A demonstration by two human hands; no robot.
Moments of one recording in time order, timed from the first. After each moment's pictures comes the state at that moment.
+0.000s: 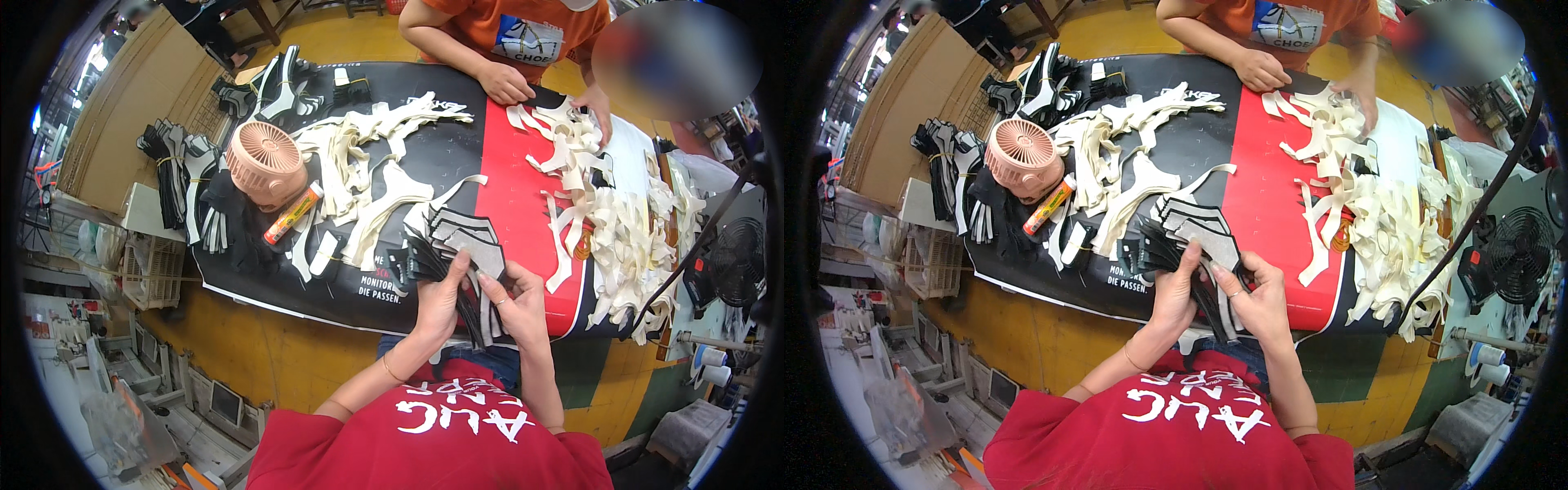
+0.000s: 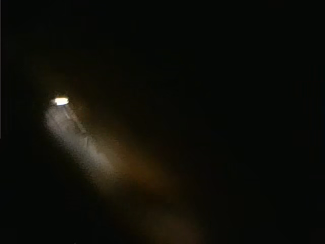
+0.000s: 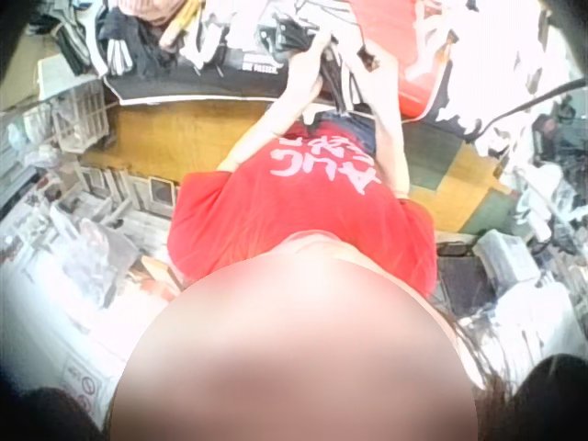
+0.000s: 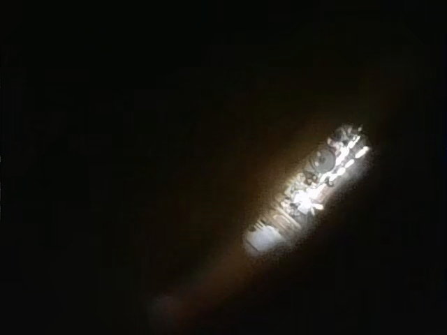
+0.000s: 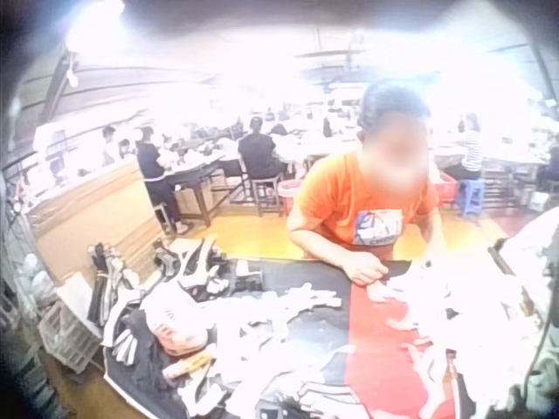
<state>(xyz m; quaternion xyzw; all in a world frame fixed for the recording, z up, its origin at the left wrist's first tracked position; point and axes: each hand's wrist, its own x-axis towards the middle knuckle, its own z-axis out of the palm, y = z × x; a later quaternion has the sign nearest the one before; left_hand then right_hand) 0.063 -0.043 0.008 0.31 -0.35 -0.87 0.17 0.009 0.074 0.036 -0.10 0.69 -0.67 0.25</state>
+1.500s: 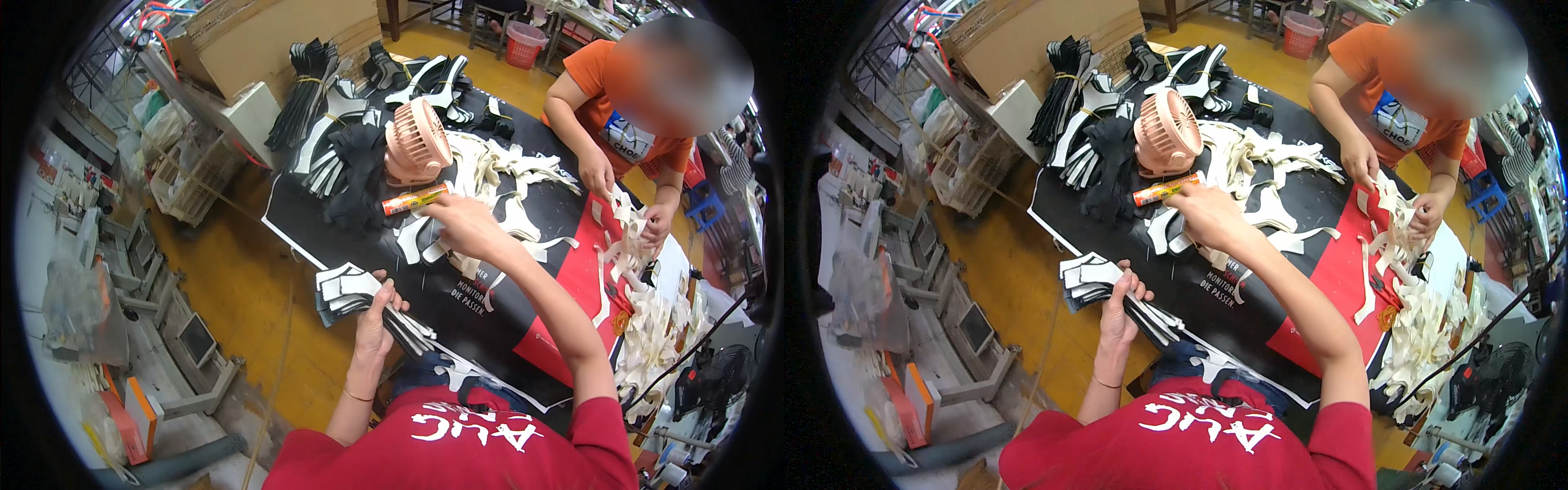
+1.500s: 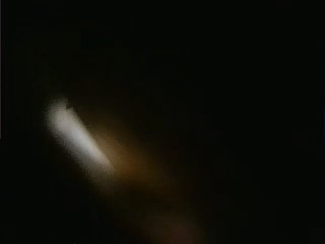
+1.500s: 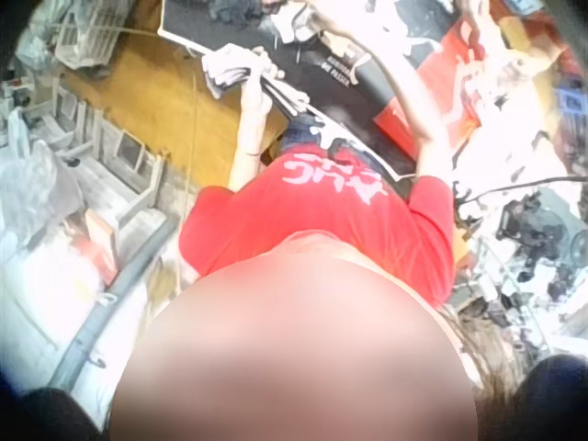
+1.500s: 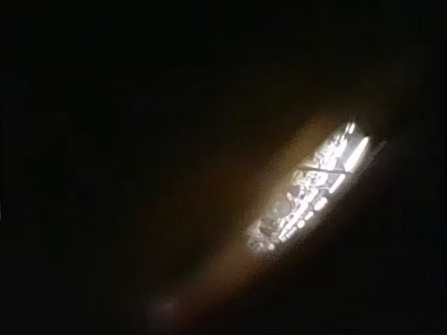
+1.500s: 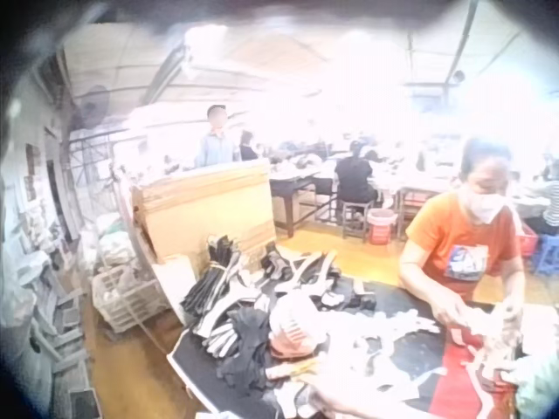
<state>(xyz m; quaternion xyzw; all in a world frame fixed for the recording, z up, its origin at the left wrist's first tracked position) 0.239 -0.168 -0.016 0.27 -0.19 -0.85 0.40 -0.003 -0.180 0.049 -0.74 0.65 -0.17 0.07</state>
